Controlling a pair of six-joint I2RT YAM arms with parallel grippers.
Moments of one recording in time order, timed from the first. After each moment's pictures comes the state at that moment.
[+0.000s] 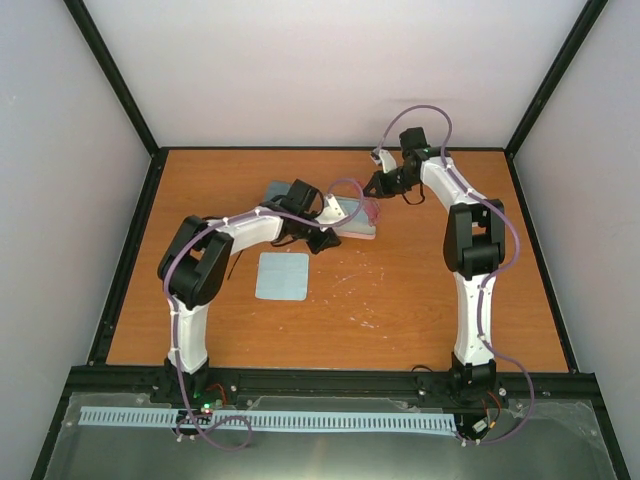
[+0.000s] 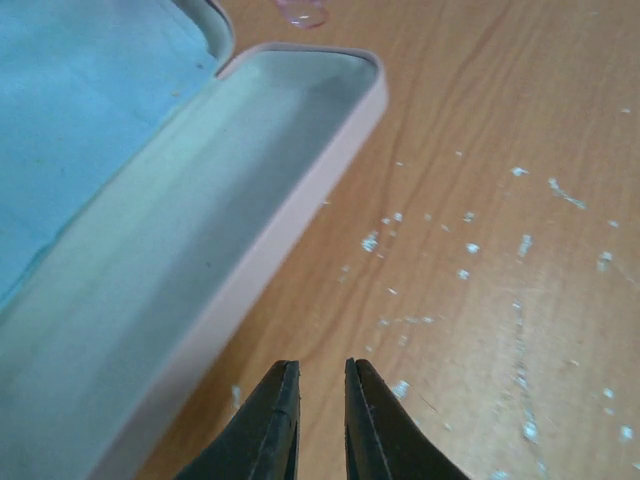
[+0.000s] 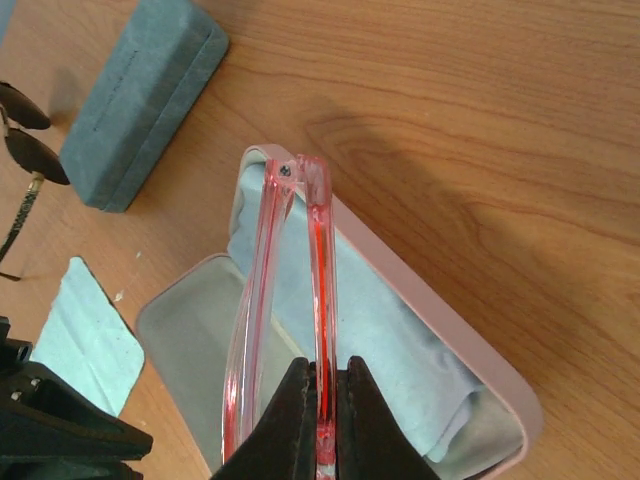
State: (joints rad) left arm -0.57 1.99 1.34 -0.32 0.49 0.39; right arm 0.19 2.27 1.96 -0.83 -0.70 -0.11
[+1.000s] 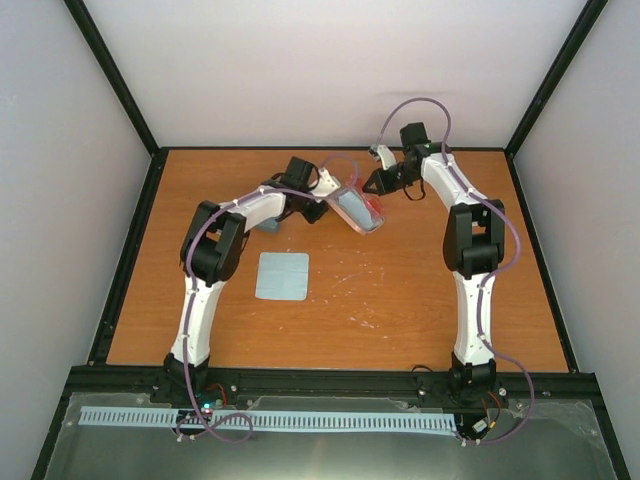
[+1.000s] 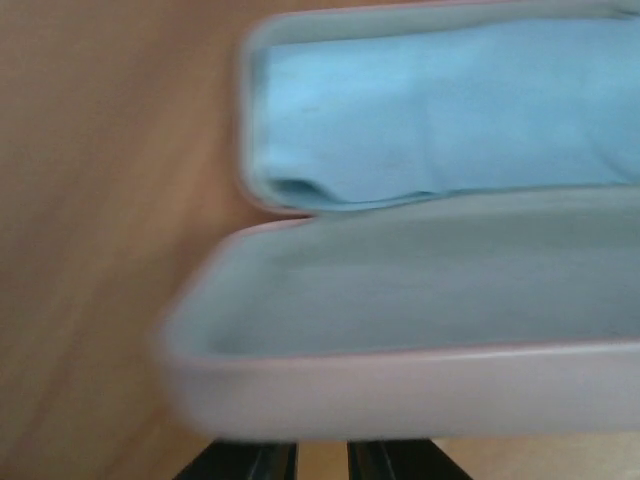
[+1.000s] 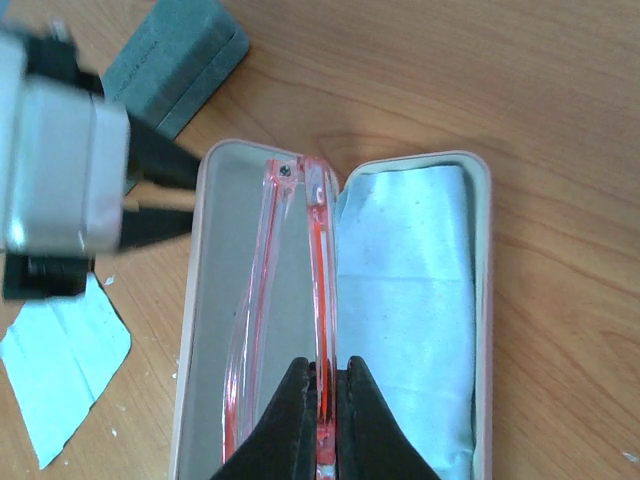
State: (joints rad) left arm -0.47 2.28 1.70 -0.34 0.26 0.44; right arm 0.19 2.28 2.02 -0.87 -0.68 -0.24
